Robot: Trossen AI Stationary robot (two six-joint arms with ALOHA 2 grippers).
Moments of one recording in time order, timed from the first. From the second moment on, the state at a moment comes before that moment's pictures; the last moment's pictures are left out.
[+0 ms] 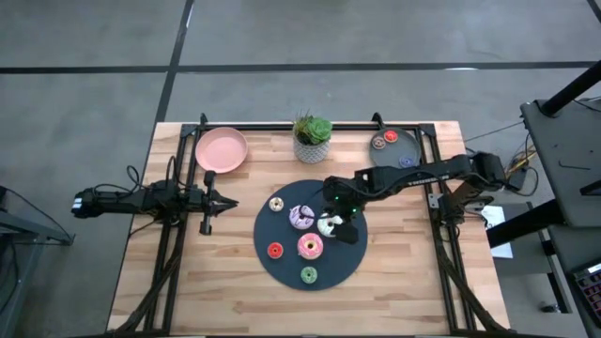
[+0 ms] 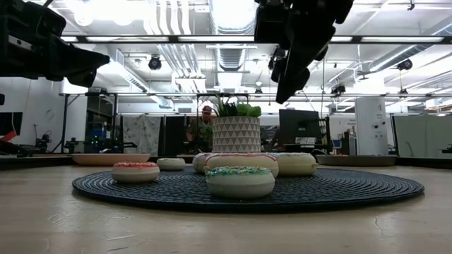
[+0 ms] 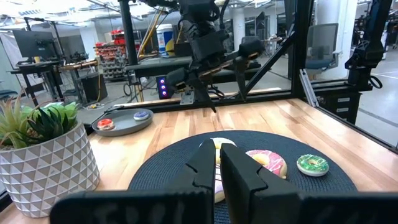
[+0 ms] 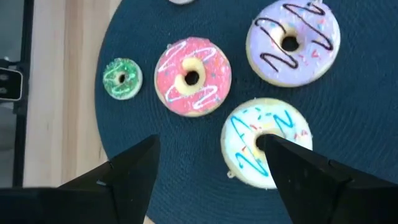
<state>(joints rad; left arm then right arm) -0.04 0.05 0.01 0.02 -0.02 0.10 0.03 1.64 1.22 -0.68 -0.26 0.18</state>
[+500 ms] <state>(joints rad) -0.04 0.05 0.01 0.02 -0.02 0.10 0.02 1.73 1.22 -0.71 -0.10 0.27</state>
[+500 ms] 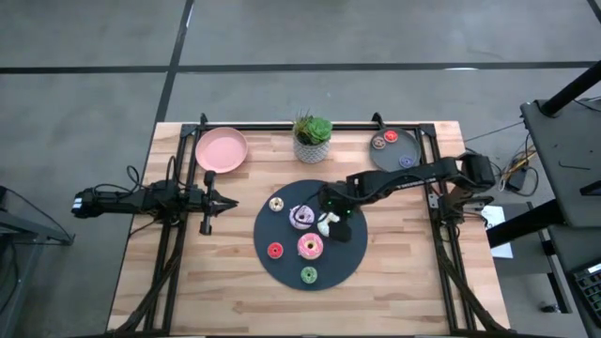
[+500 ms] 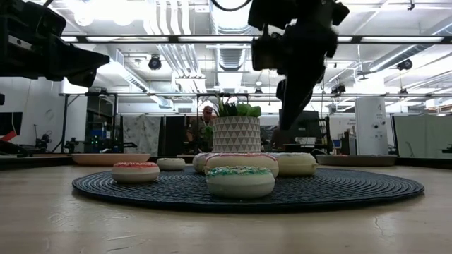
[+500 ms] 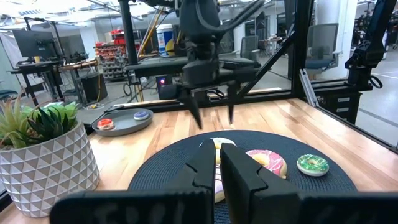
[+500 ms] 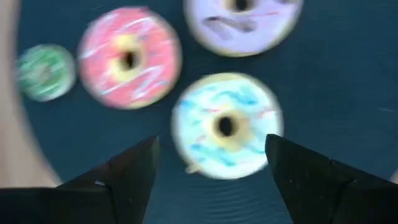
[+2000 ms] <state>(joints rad) -0.04 0.05 0.01 0.02 -0.02 0.10 -0.01 1.86 1.25 -0.75 -0.02 0.35</state>
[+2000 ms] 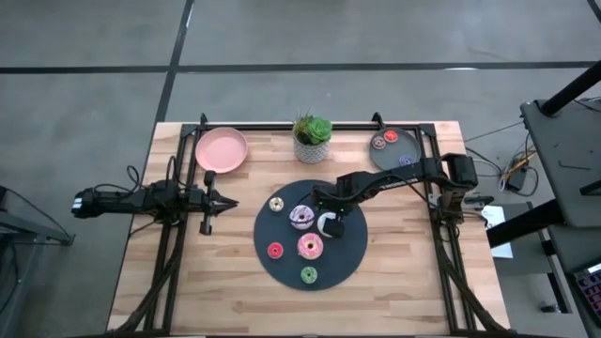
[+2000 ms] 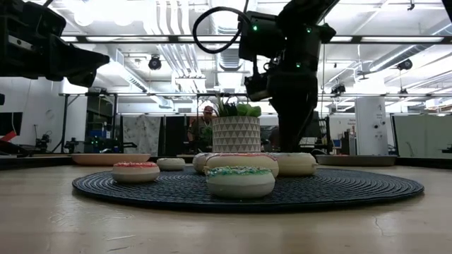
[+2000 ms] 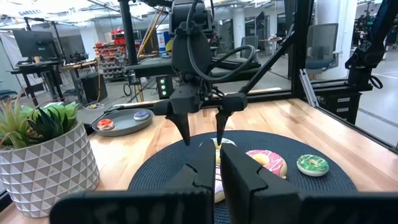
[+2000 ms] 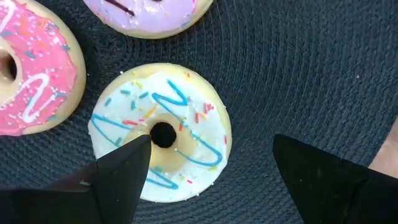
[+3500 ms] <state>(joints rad) -0.04 0.05 0.01 0.02 -0.02 0.10 -0.02 1.90 1.24 -0.72 -0.02 0.34</state>
